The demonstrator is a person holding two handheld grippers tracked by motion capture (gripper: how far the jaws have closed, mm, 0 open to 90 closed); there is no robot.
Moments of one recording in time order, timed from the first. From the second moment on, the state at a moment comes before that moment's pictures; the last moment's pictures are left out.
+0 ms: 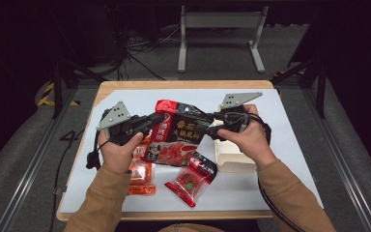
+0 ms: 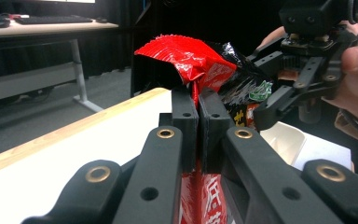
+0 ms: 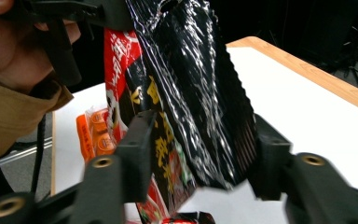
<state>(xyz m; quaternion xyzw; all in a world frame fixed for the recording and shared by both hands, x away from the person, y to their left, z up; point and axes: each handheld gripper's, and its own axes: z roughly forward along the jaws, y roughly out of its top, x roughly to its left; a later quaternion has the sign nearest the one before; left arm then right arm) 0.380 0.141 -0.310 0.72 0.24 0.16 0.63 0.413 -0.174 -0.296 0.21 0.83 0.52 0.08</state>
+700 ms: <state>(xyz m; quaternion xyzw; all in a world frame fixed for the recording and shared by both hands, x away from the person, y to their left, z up) 0.380 0.141 -0.311 0.72 0.24 0.15 0.64 0.411 -0.170 -0.283 0.20 0.83 0.51 0.08</state>
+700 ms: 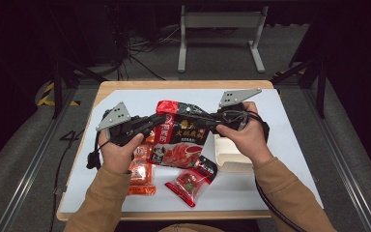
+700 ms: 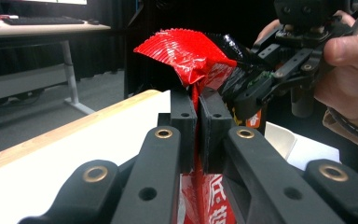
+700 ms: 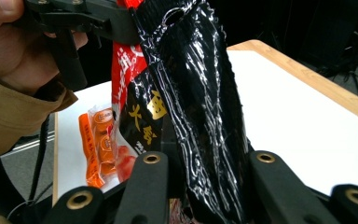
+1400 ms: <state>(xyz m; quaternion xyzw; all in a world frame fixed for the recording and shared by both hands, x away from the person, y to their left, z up) 0.382 0.160 -0.311 0.72 0.26 0.14 0.62 0.415 -0.186 -0.251 0.20 0.84 0.50 0.12</state>
